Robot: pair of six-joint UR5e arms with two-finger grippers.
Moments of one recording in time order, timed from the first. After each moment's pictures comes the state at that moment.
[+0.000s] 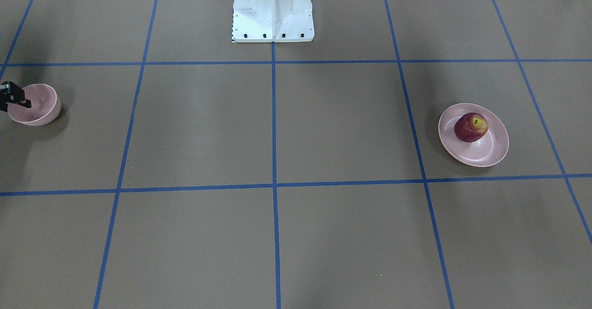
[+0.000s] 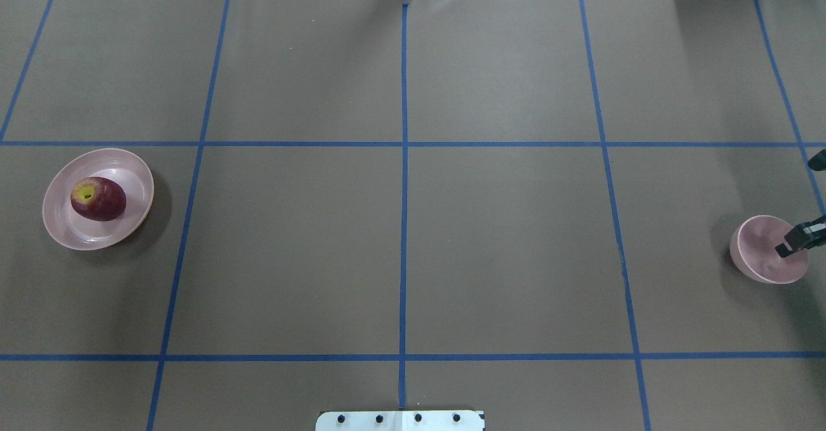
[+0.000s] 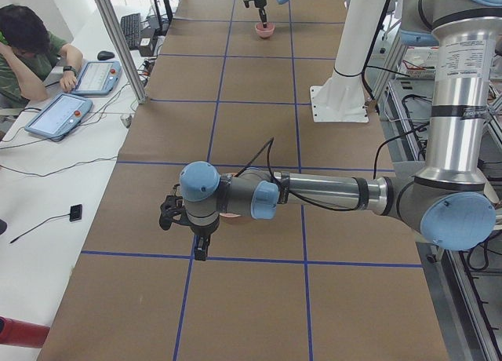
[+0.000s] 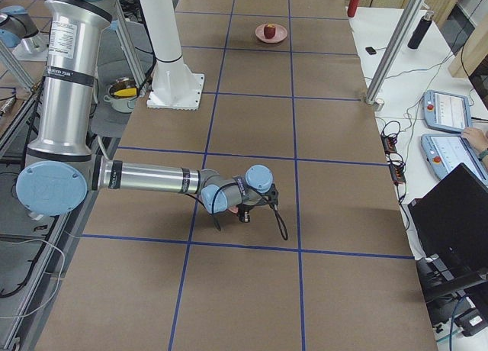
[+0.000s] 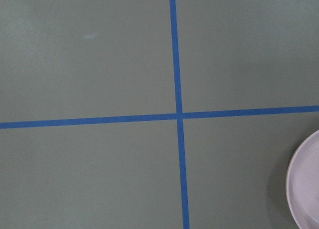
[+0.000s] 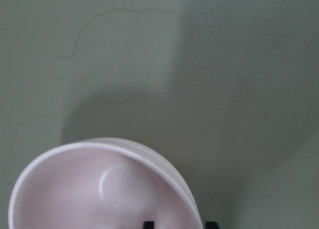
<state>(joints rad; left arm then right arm) -1.59 -1.58 -1.61 -1.65 -2.36 -0.02 1.12 -1.74 1.59 -1.15 2.47 0.29</state>
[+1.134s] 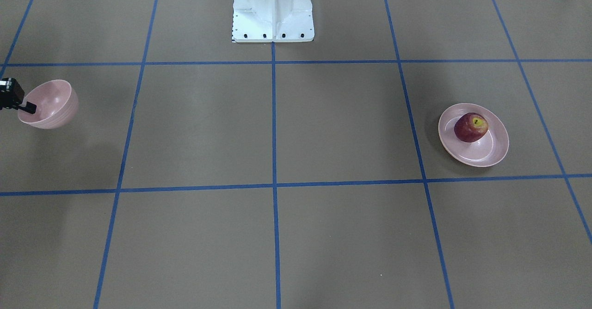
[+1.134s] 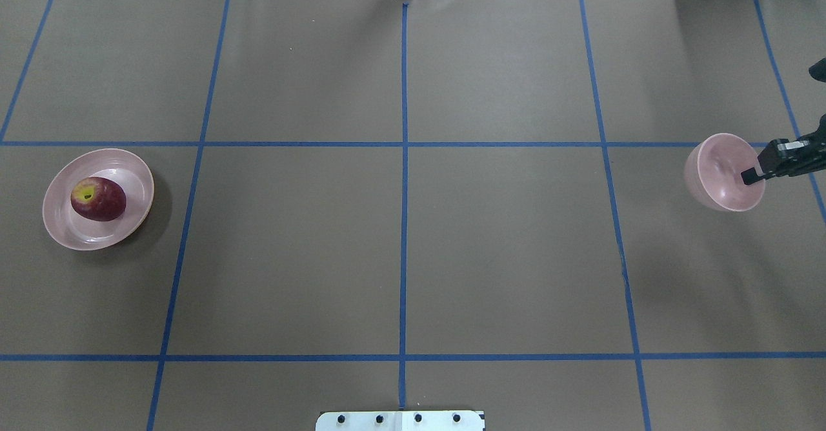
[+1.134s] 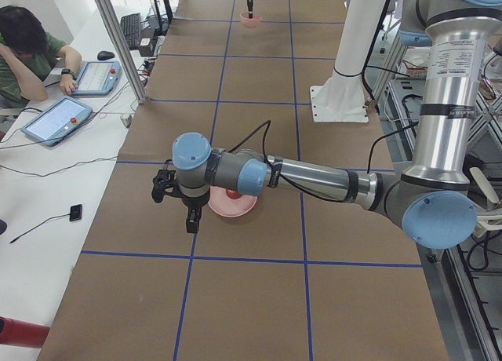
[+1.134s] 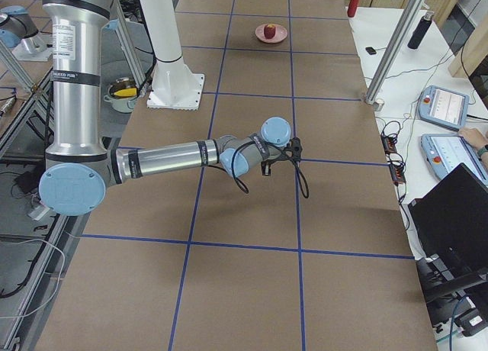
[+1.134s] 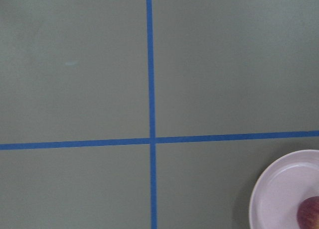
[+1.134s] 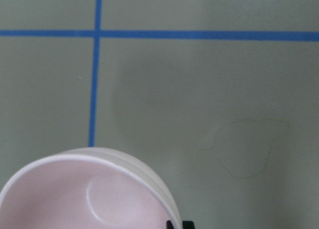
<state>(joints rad) -1.48 -1.64 -1.72 -1.64 -2.37 -0.26 1.21 -1.60 1.78 -1.18 2.59 0.64</state>
